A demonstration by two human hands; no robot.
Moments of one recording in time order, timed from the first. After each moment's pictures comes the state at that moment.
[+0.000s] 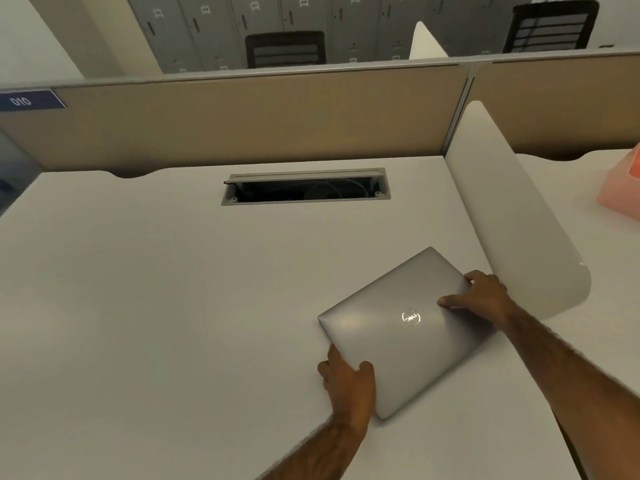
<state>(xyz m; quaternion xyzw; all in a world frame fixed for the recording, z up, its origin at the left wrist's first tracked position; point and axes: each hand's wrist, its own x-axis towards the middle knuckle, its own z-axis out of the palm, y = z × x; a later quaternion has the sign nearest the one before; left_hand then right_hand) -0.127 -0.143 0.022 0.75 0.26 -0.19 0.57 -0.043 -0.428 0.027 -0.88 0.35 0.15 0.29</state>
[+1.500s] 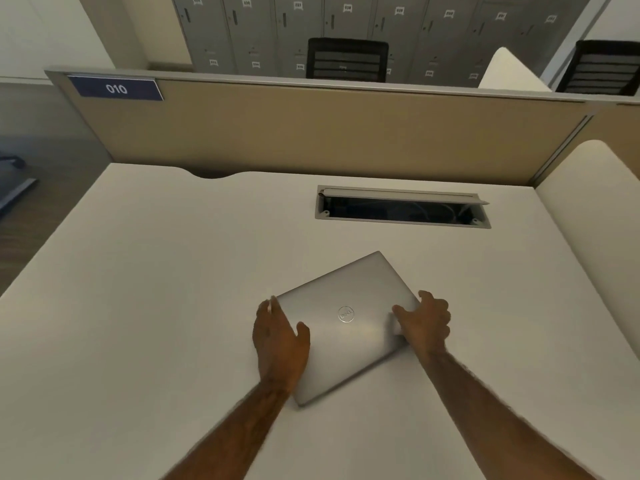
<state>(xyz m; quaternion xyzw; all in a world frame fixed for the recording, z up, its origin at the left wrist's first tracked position) 0.054 0.203 0.030 0.92 0.12 -0.06 0.37 0.062 -0.041 0.032 -0.85 0.40 0.05 0.33</state>
